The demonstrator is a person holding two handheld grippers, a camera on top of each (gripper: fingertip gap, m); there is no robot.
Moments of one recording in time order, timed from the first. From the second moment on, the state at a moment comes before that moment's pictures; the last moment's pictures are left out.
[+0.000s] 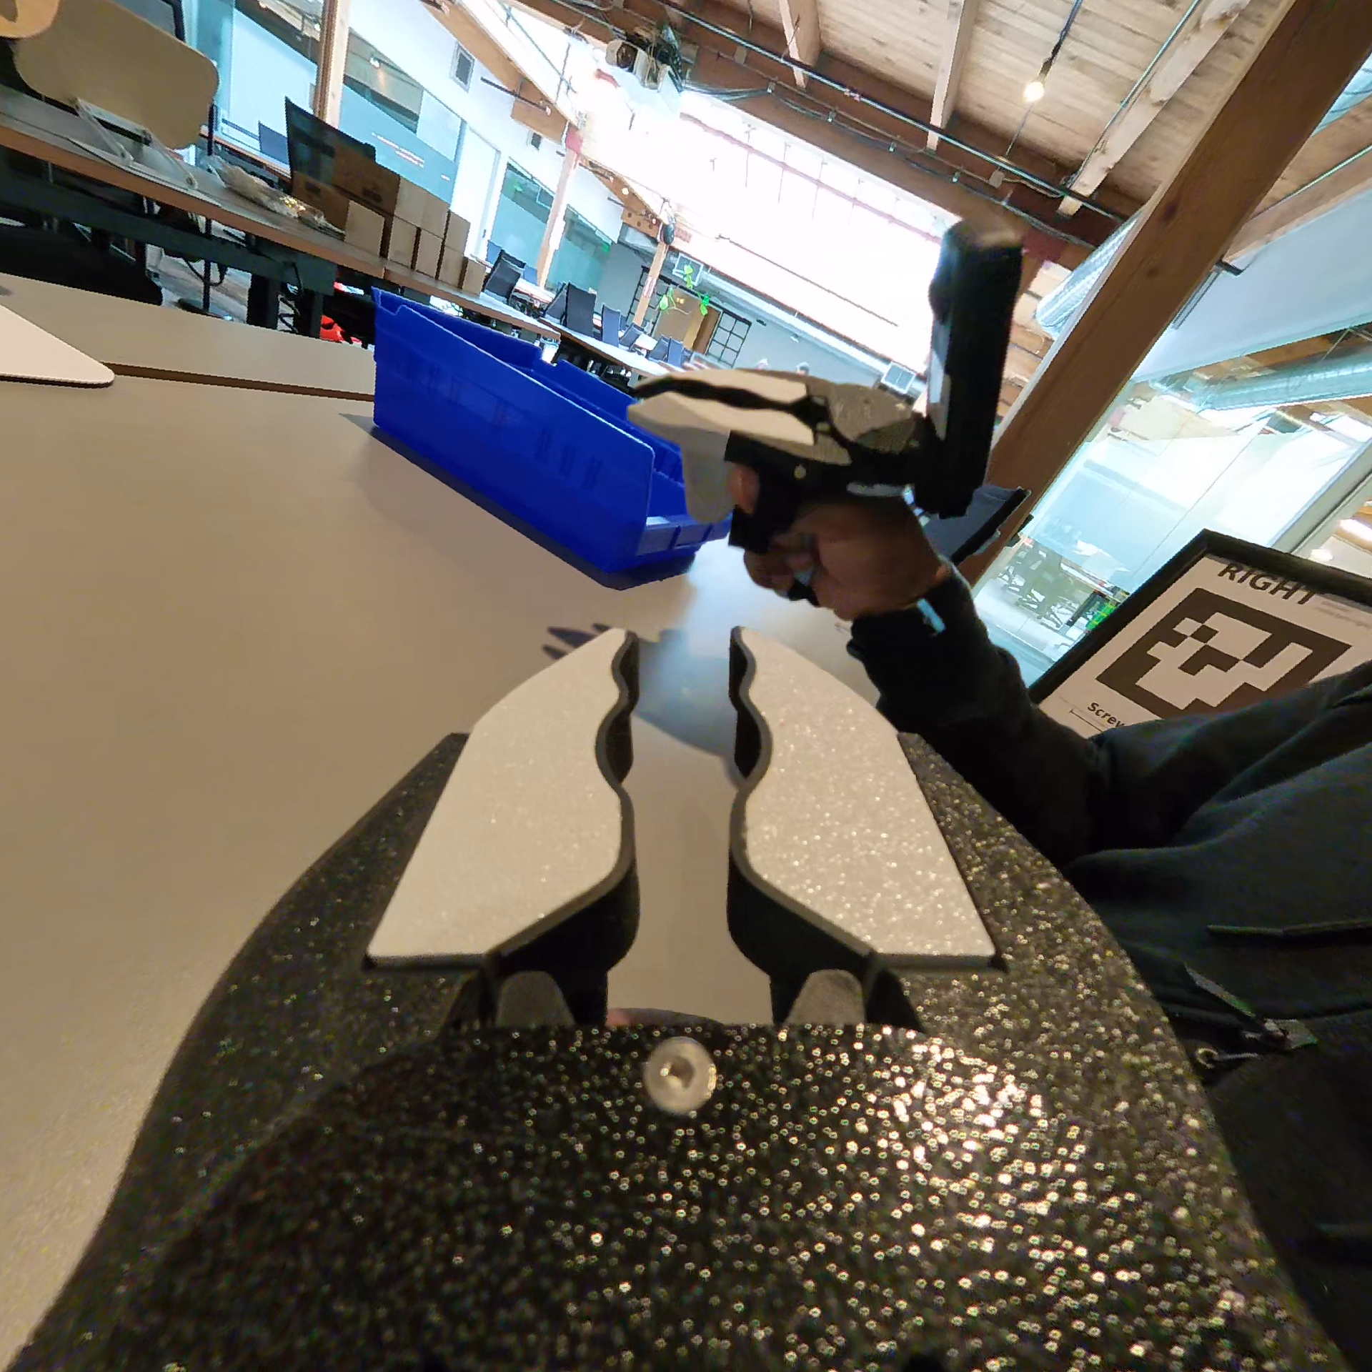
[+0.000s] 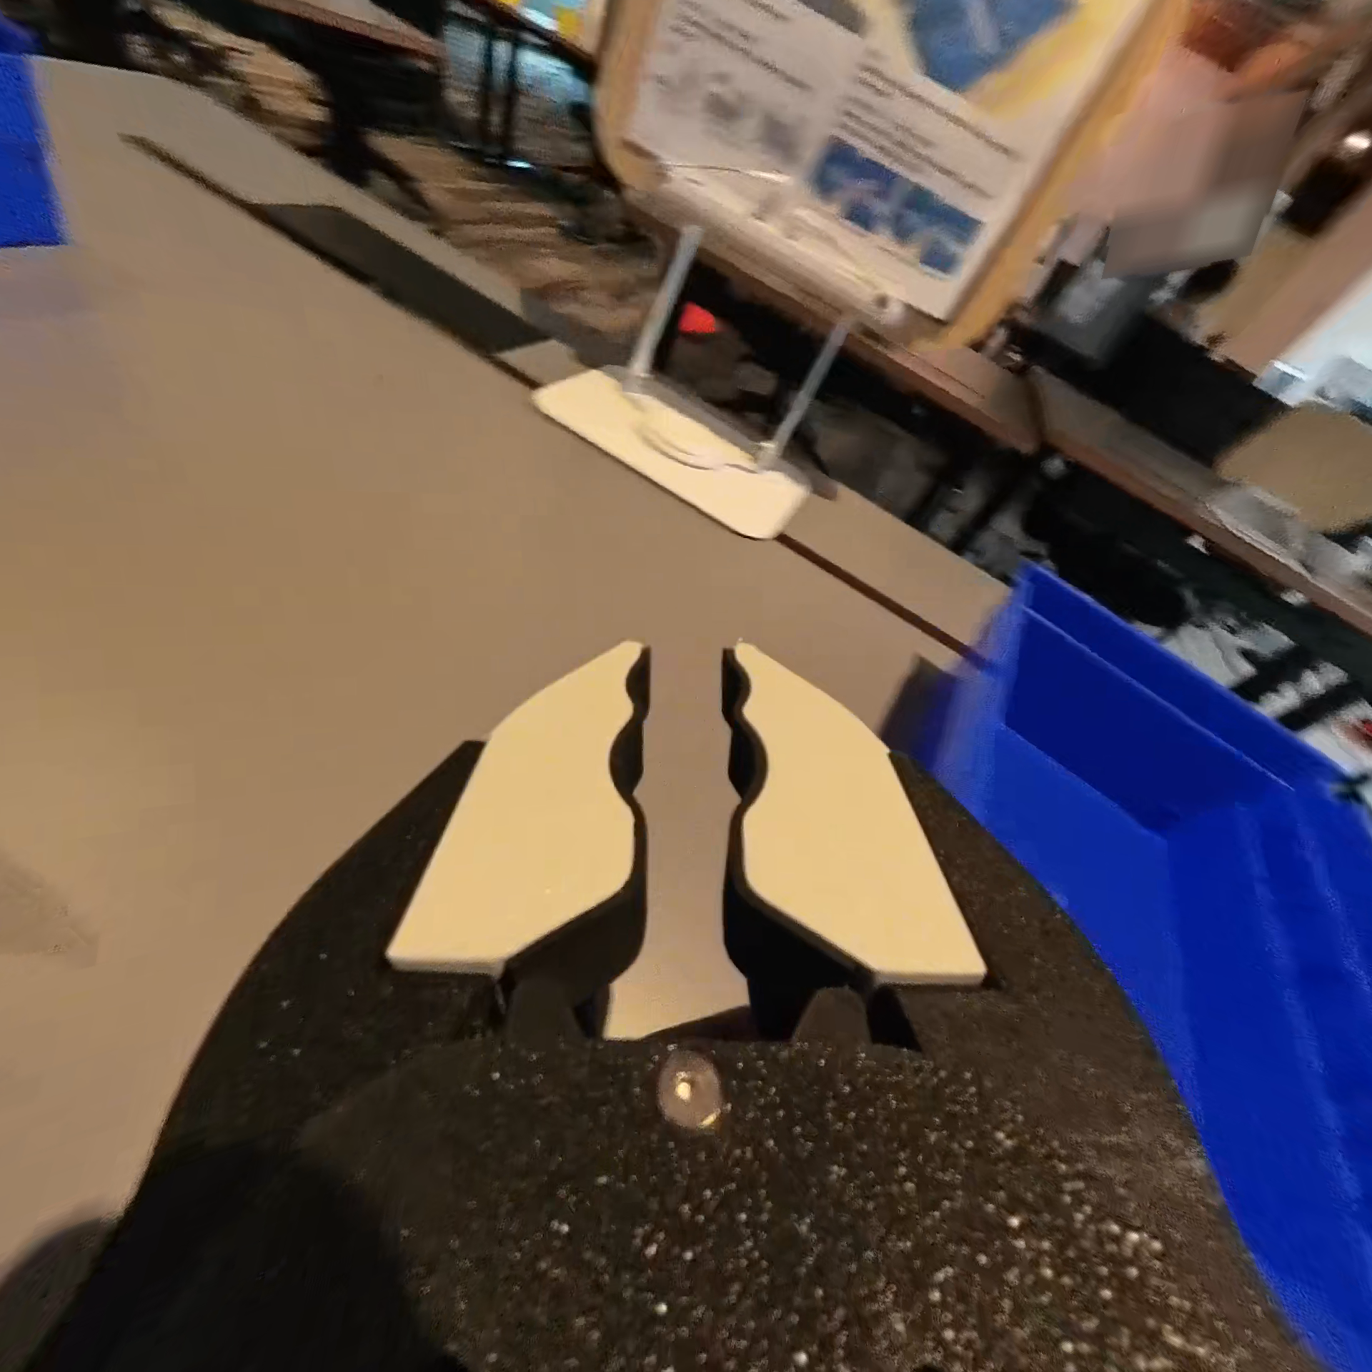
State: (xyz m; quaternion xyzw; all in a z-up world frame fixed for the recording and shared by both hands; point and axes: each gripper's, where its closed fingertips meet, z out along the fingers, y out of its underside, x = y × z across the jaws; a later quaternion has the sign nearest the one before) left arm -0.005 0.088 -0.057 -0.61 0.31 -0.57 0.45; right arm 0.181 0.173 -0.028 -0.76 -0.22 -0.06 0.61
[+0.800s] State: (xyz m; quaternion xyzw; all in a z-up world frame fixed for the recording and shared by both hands) left arm -0.157 0.117 0.023 -0.68 0.34 -0.15 0.63; right arm 0.121 0.176 -0.094 -0.76 -0.32 -0.07 0.56
